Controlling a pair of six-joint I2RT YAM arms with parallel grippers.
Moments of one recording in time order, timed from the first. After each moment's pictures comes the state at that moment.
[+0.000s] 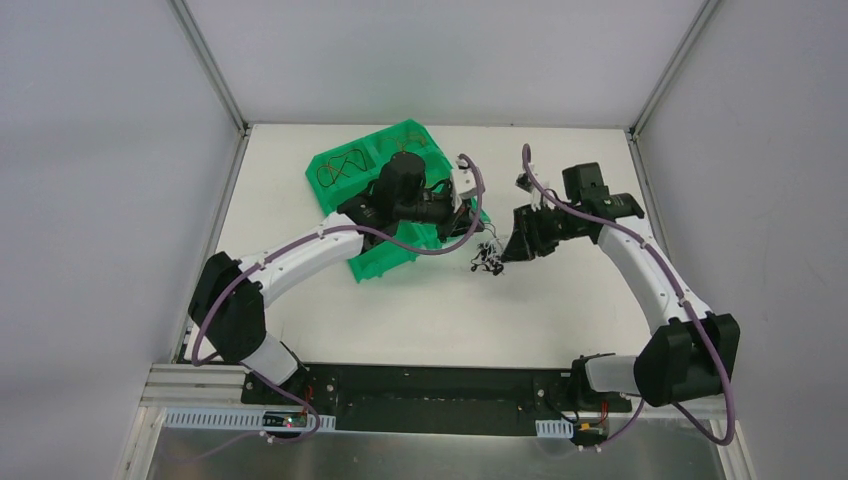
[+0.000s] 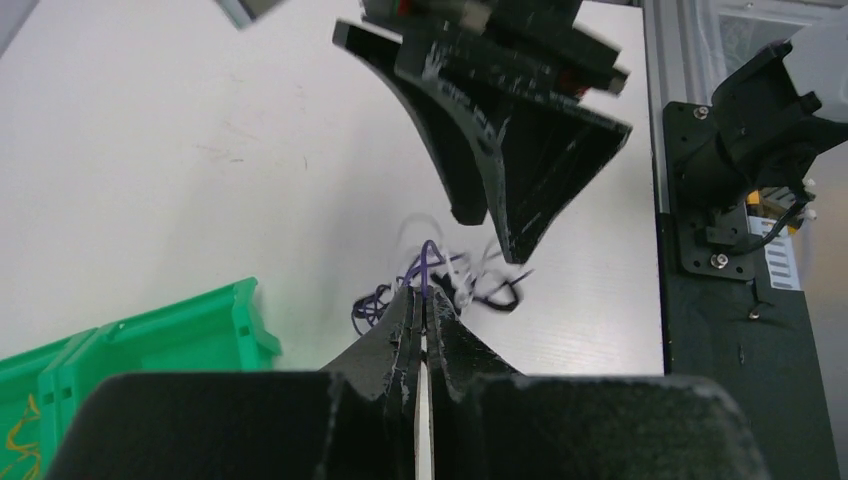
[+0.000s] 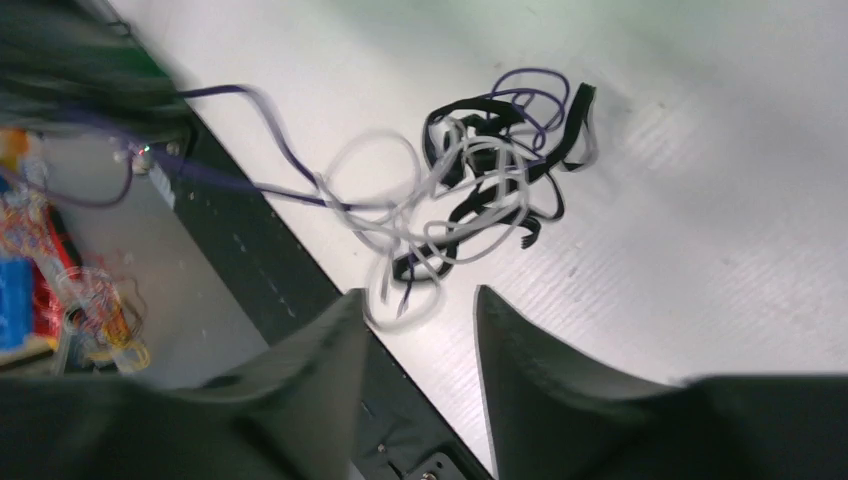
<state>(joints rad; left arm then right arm) -0.77 1.56 1.23 0.00 0.63 0.15 0.23 1.33 1.17 -0.94 -0.74 -0.15</state>
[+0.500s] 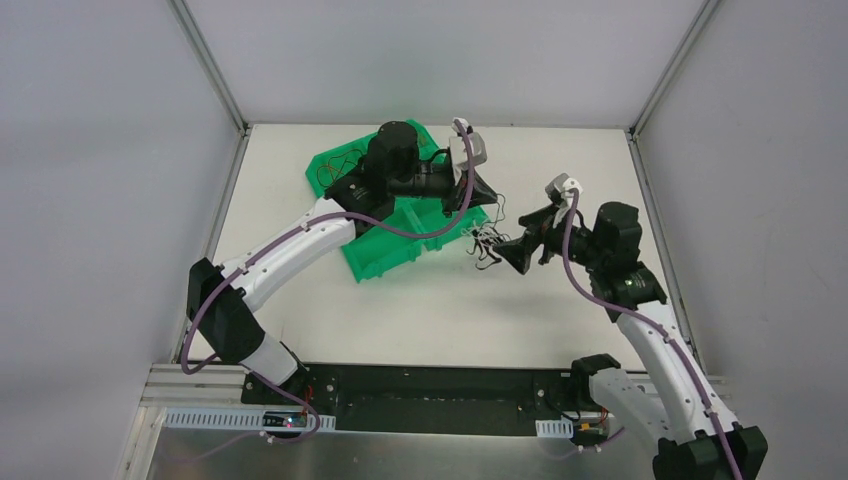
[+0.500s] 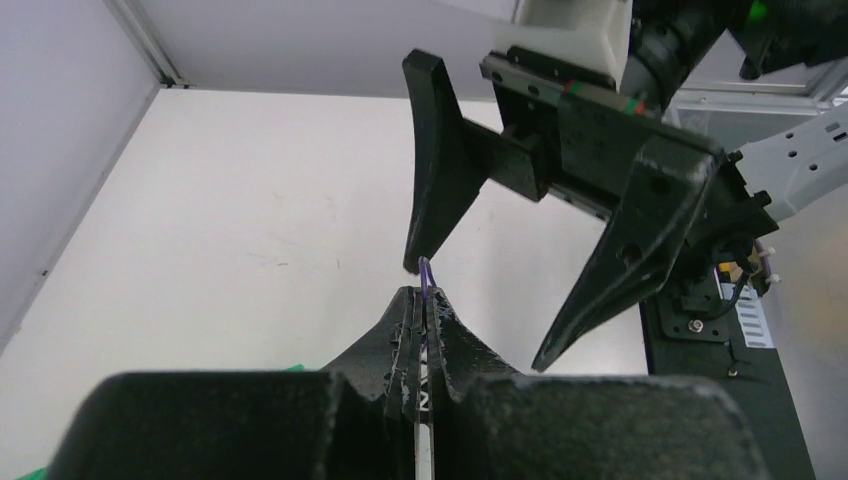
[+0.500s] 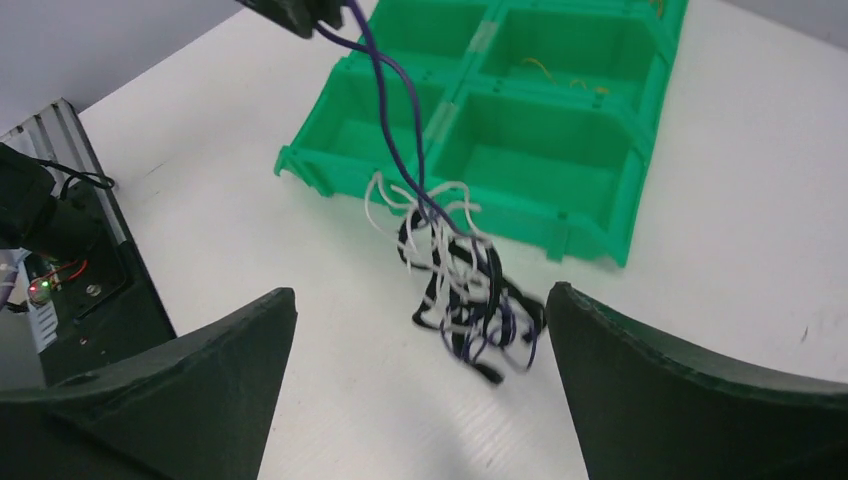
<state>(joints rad) -0.77 1.54 1.45 -0.06 0.68 0.12 0.22 0.85 0.75 -0.26 -0.70 -0.01</state>
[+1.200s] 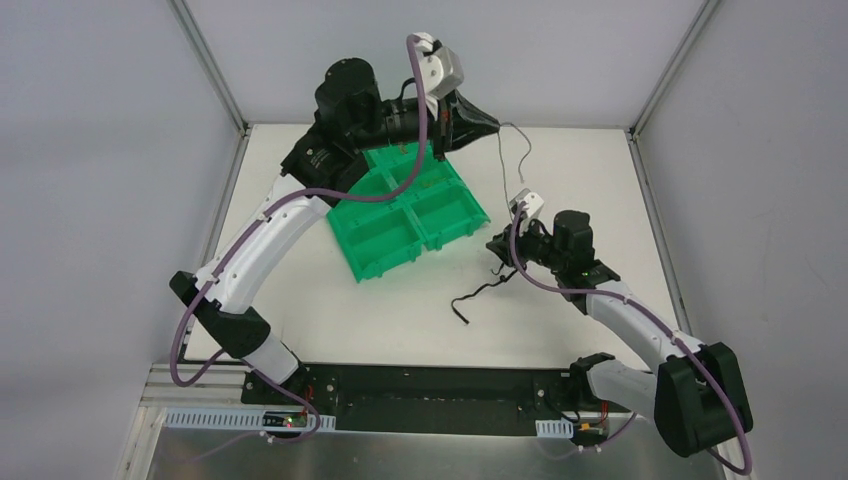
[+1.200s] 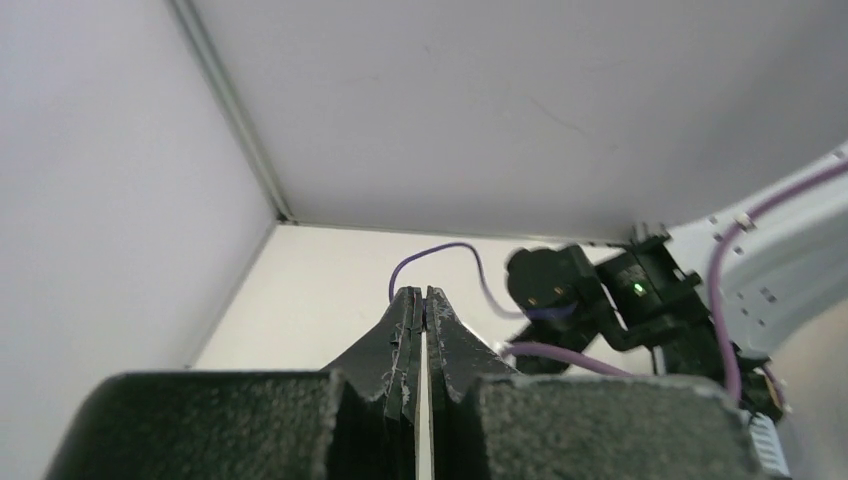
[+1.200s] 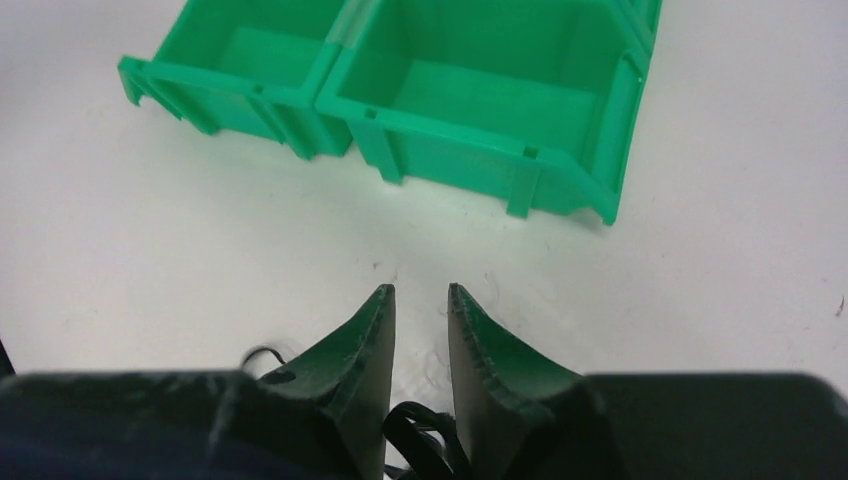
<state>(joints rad) -0.74 1.57 1.91 -0.22 0.64 0.03 0.36 1.11 0.55 0.18 -0.50 -0.07</state>
